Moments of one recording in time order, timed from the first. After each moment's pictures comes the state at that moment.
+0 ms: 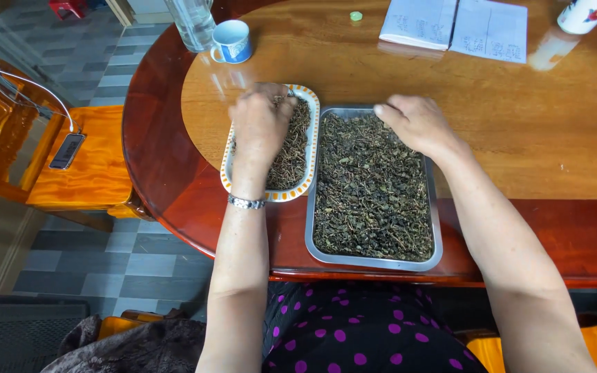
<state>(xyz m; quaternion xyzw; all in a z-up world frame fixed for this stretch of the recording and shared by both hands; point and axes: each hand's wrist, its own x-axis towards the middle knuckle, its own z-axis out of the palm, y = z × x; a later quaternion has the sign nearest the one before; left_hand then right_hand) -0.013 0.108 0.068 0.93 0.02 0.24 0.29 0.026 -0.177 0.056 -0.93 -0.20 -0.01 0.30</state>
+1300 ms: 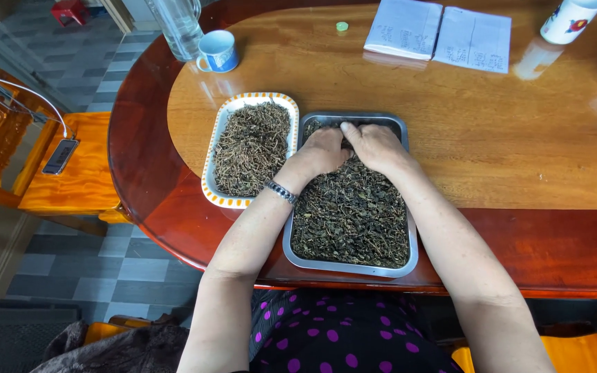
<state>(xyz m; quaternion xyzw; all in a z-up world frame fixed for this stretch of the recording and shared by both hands) 0.042 -0.004 -0.016 0.93 -0.18 -0.08 0.31 0.023 -0.155 0.038 -0.95 -0.12 0.11 0.29</state>
